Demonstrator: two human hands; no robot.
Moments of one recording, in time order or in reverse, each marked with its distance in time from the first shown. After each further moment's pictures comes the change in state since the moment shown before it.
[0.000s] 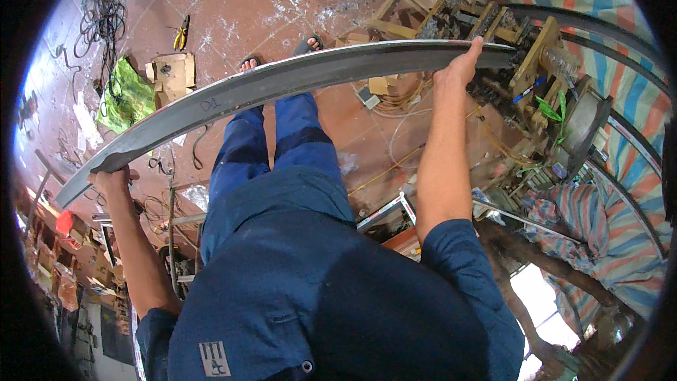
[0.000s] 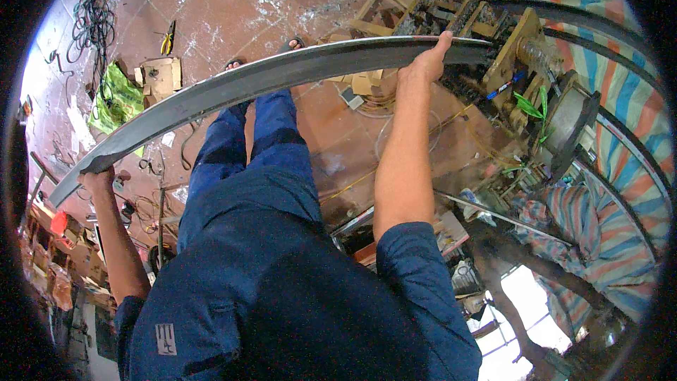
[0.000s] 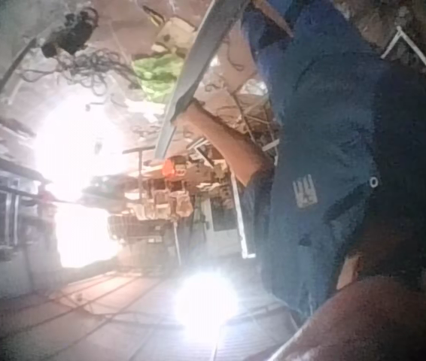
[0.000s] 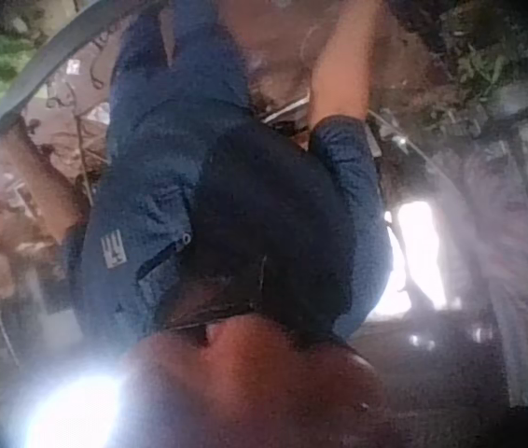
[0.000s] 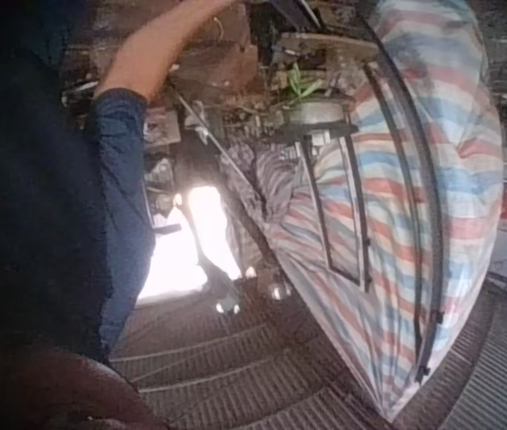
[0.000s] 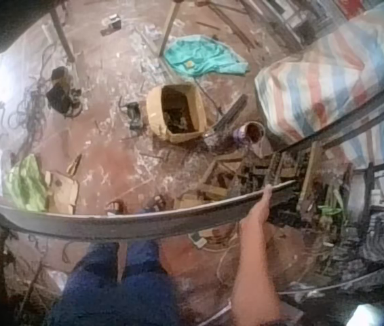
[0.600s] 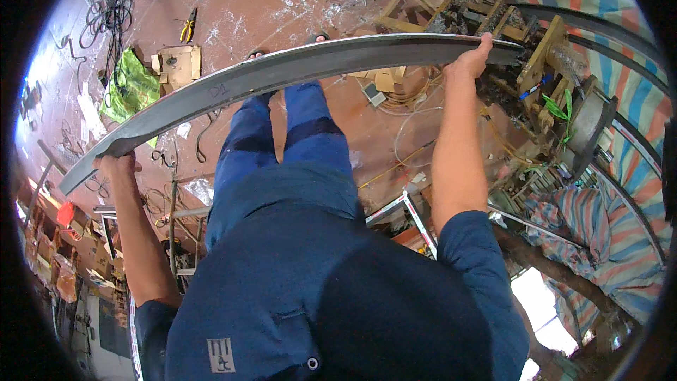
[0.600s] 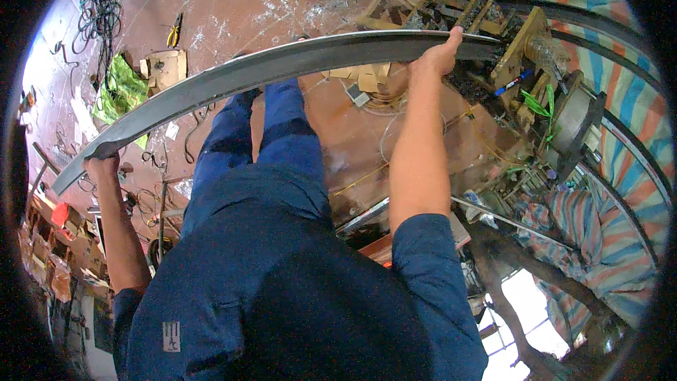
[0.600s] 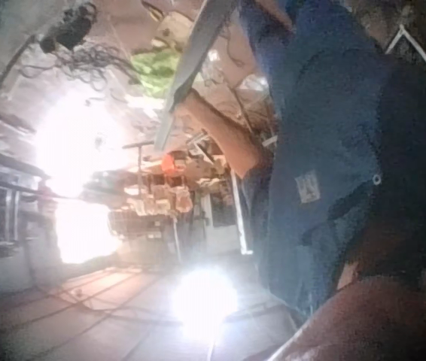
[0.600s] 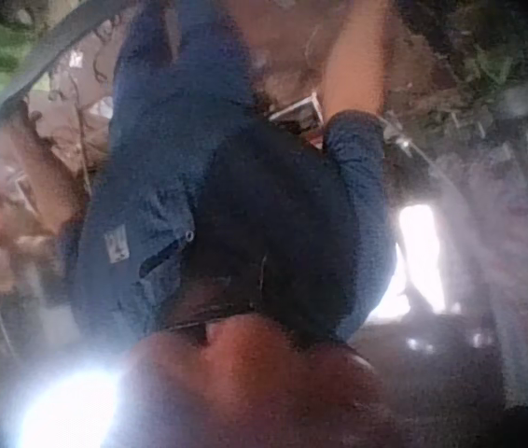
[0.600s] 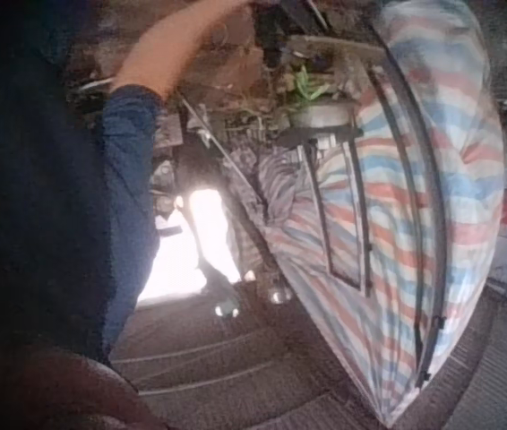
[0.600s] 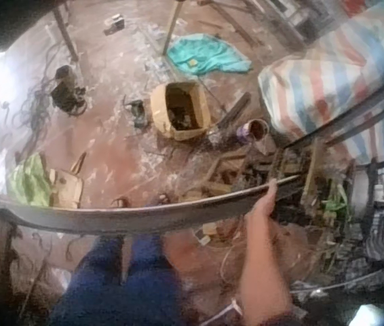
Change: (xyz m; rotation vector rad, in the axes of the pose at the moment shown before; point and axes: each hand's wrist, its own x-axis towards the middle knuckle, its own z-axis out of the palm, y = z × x) left_hand -0.009 -0.016 0.006 -0.002 -0.040 -0.060; right_hand 0.006 -0.001 -0.002 0.016 -0.006 -0.049
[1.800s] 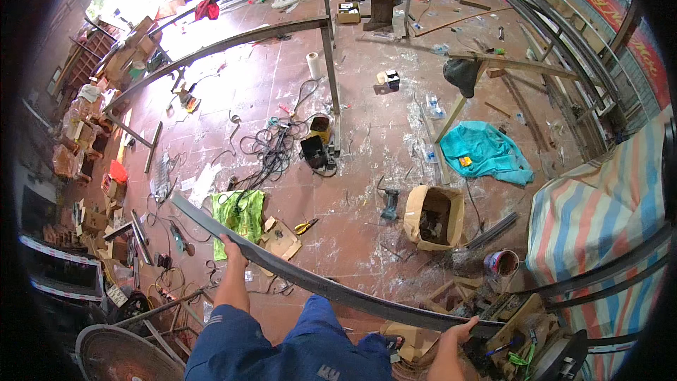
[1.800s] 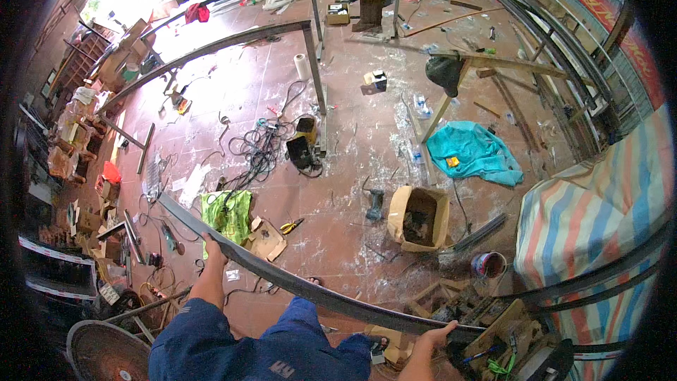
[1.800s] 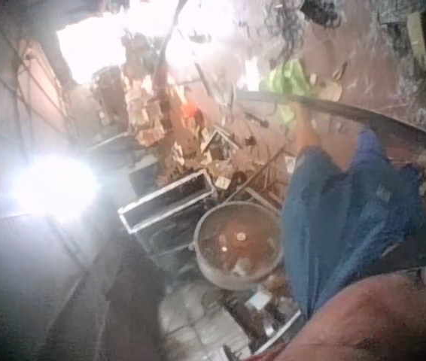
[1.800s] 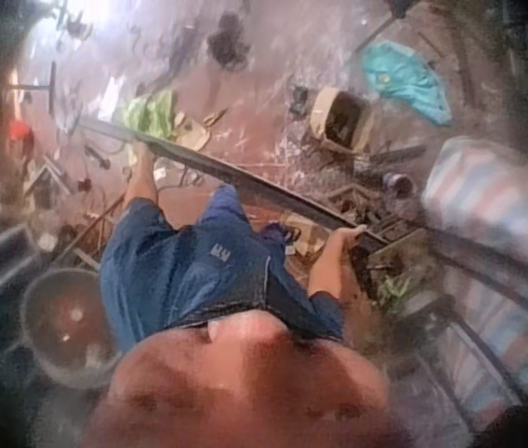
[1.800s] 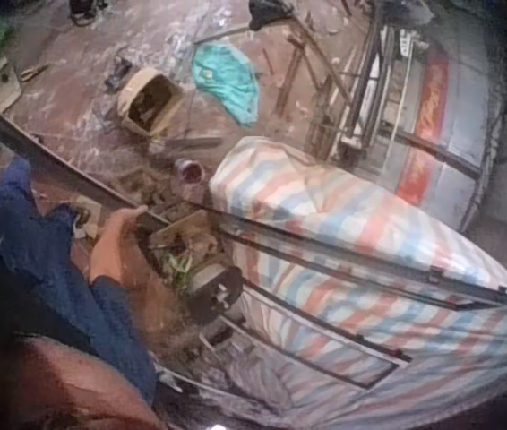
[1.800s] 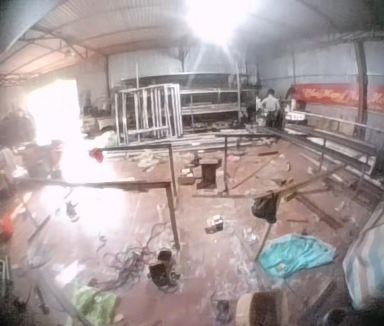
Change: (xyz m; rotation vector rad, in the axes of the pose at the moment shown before) left_hand -0.027 -0.029 0.014 -0.312 0.129 0.024; right_hand 0.024 0.004 0.009 -0.473 0.332 0.157
